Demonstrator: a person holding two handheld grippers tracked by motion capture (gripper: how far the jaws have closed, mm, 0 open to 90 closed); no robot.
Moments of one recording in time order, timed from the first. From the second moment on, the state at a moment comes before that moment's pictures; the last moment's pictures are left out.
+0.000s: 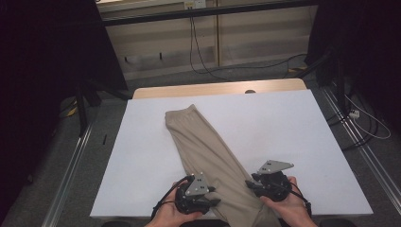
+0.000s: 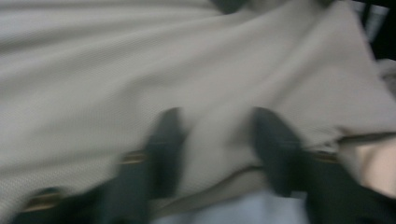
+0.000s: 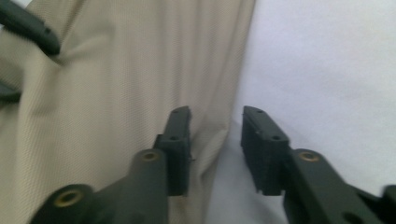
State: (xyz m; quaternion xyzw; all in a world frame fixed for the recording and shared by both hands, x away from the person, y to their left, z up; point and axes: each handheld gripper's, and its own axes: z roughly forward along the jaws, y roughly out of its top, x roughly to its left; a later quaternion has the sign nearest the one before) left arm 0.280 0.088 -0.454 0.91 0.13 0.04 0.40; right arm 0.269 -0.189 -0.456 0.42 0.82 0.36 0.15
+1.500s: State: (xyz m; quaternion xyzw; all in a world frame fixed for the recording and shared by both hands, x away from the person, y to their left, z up) left arm 0.266 0.151 -0.442 0.88 0.20 0.00 0.43; right arm 0.214 -0.169 -0.450 0.40 0.81 0.42 0.09
